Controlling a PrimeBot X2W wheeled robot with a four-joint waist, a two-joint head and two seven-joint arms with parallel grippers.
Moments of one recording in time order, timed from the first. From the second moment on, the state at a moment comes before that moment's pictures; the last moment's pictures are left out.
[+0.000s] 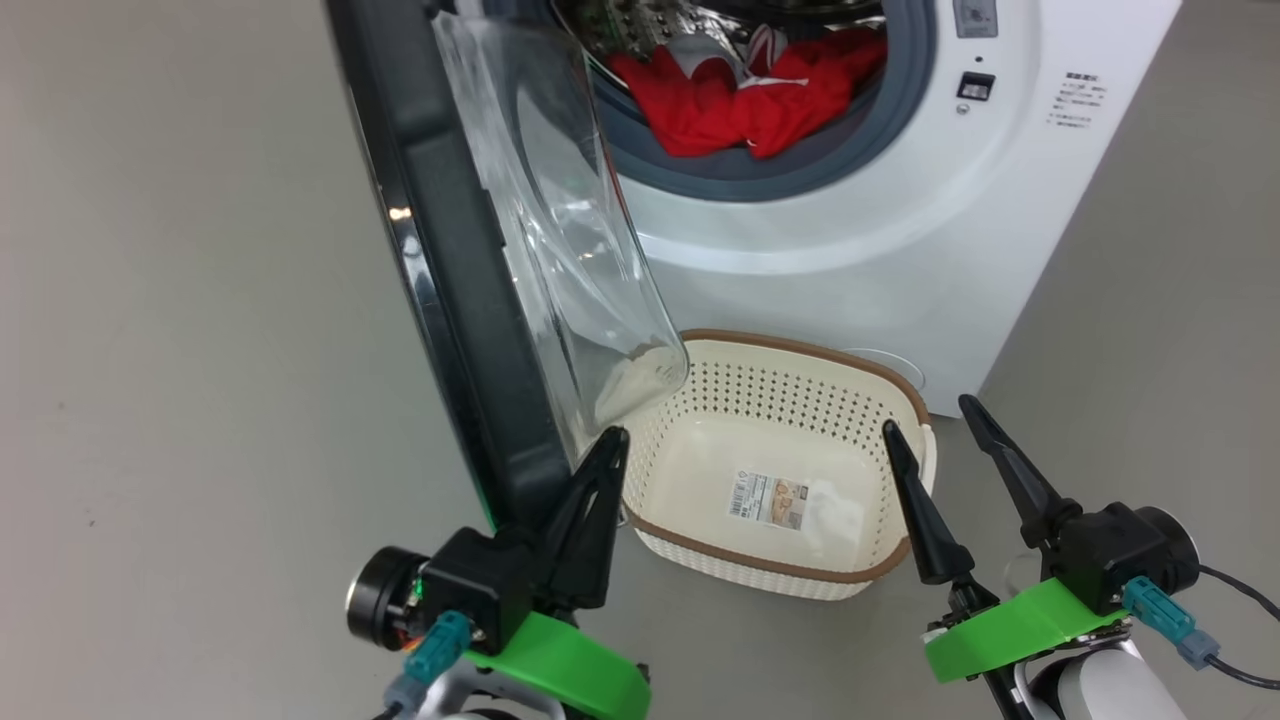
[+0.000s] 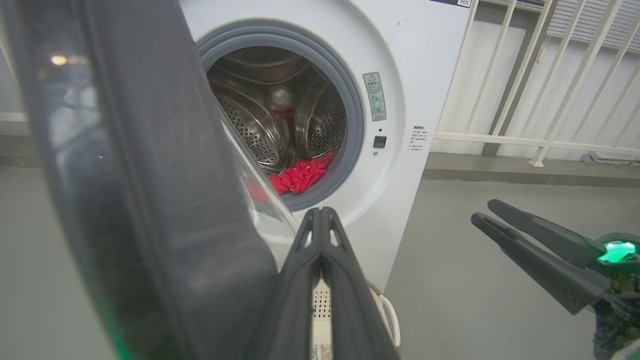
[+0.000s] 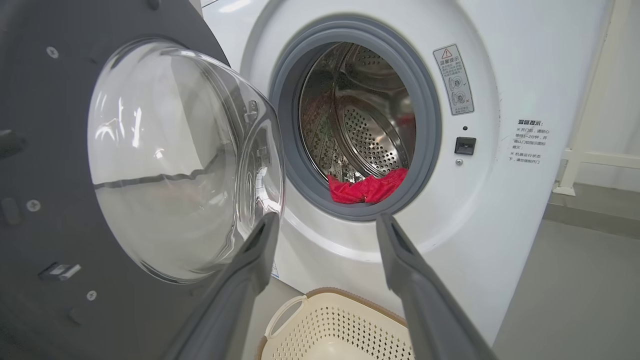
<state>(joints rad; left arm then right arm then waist) -0.26 0.06 -0.50 0.00 -0.29 0.20 -0.05 -0.11 -0.05 0.10 0.15 0.20 0.13 -0.26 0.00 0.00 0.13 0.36</state>
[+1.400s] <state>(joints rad) -0.23 0.16 -0.15 0.16 -0.41 0.34 -0.22 -0.10 -0.05 0.14 0.18 0.16 0.13 -0.26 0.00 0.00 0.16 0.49</state>
